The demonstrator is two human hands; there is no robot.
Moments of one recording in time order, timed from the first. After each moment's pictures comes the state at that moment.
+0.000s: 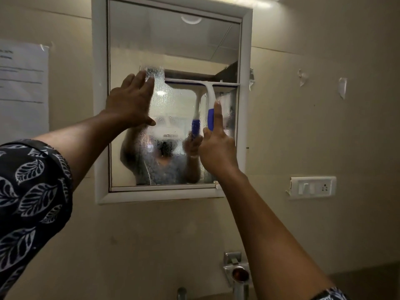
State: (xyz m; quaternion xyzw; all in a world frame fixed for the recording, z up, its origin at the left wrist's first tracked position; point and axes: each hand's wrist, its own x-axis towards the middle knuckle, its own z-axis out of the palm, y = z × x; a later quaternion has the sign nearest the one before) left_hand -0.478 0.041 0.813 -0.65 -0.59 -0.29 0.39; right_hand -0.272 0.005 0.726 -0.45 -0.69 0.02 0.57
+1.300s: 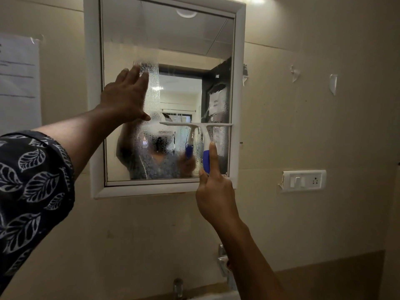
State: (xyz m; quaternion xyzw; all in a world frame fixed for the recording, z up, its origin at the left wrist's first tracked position) left_hand -0.474 0.032 0.811 -0.66 -0.59 -0.30 0.36; right_hand -0.265 -0.030 0.641 -0.48 -0.69 0.08 0.53
